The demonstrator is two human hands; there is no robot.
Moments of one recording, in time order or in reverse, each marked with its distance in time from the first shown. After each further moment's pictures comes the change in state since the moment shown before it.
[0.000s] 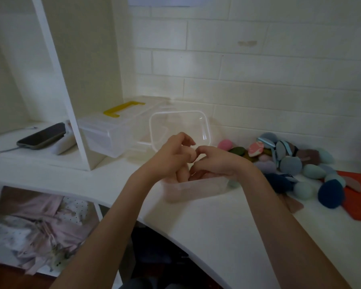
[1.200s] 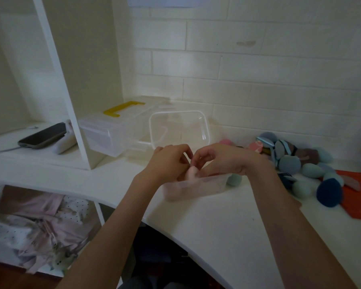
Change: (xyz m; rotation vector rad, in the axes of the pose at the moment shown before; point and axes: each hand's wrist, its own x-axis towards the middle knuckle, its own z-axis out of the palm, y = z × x) left_hand 0.001 -0.005 0.007 0.596 0.016 0.006; right_hand -0.017 -0.009 -0.020 -0.187 -0.147 -0.103
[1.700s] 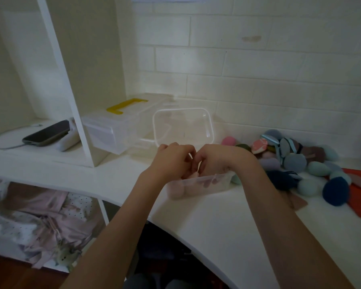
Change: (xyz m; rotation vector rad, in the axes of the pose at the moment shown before) left_hand 0.000 0.002 0.001 0.110 -0.033 0.009; right_hand 0.013 -0.020 0.017 -0.342 -0.053 0.181
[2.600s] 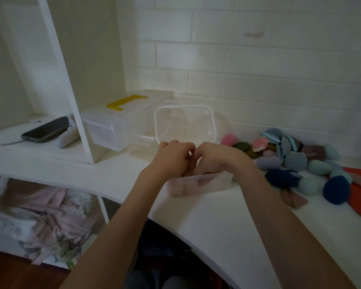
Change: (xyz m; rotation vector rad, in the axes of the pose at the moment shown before) left_hand 0.000 0.001 0.000 0.033 0.013 0.020; right_hand 0.005 0.000 0.006 -0.073 0.125 -0.011
